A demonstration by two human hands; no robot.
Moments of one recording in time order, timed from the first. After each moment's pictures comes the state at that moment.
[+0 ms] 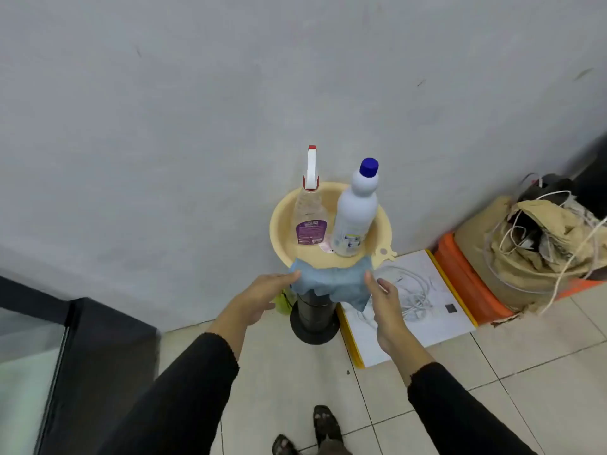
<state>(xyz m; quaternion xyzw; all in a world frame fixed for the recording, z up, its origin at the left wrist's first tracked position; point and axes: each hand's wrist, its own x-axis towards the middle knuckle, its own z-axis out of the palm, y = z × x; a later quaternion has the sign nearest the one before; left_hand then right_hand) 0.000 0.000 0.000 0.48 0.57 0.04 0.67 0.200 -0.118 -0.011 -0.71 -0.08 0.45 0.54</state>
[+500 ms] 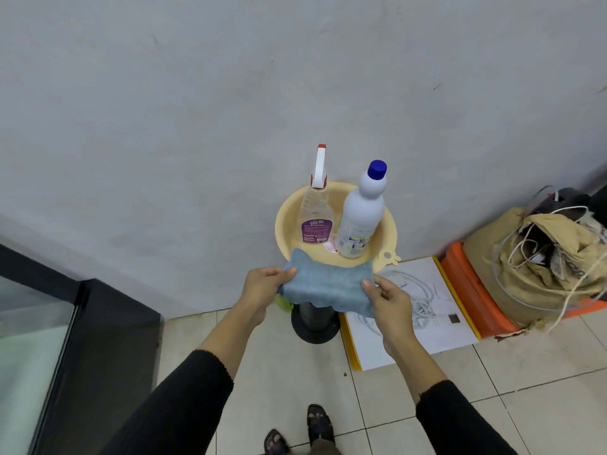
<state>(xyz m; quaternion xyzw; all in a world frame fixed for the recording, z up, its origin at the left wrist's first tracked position) 0.005 -0.019 0.013 0.41 0.60 0.27 0.63 0.204 -0.124 0.010 -0.69 -0.22 0.42 0.55</state>
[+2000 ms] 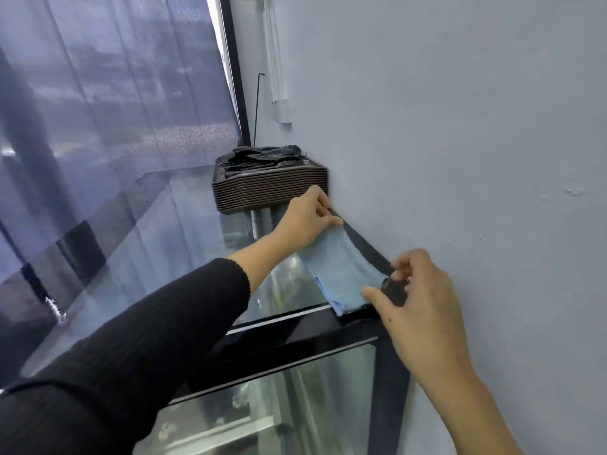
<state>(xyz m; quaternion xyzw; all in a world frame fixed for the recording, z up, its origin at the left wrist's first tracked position) -0.671 0.174 0.349 0.34 0.84 0.41 -0.06 -0.449 0.249 0.303 -0.17 -0.85 0.33 0.37</state>
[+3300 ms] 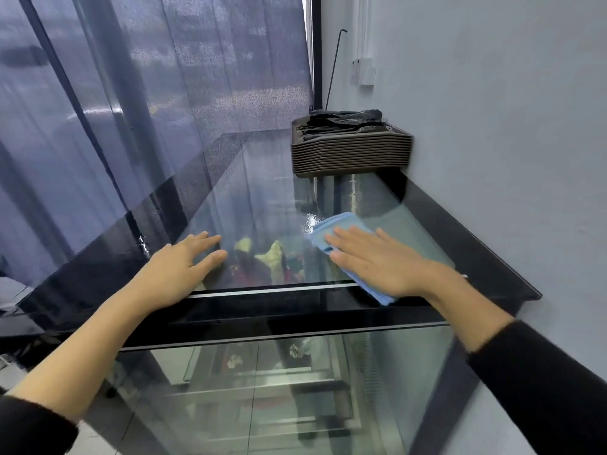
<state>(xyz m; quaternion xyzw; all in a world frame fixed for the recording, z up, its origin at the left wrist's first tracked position) -0.607 -0.134 0.298 0.11 0.97 0.20 -0.05 -0.575 0.202 0.305 0.15 -0.98 0.11 -0.05</state>
